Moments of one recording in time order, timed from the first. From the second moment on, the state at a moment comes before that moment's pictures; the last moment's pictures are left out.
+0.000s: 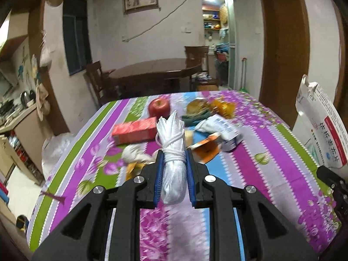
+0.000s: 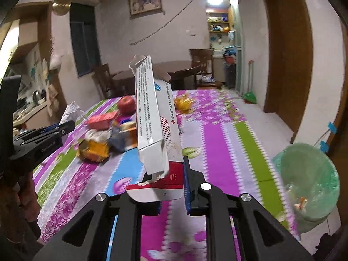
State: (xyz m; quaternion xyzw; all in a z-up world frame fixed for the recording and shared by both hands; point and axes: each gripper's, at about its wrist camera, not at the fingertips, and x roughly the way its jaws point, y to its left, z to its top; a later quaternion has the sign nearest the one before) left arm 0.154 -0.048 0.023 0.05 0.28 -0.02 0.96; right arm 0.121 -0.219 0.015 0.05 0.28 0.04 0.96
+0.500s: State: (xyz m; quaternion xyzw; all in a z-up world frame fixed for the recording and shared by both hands) left arm 0.160 -0.146 0.045 0.09 0.25 -0.10 0.96; right arm 0.097 -0.308 0.048 0.06 0.25 -0.05 0.97
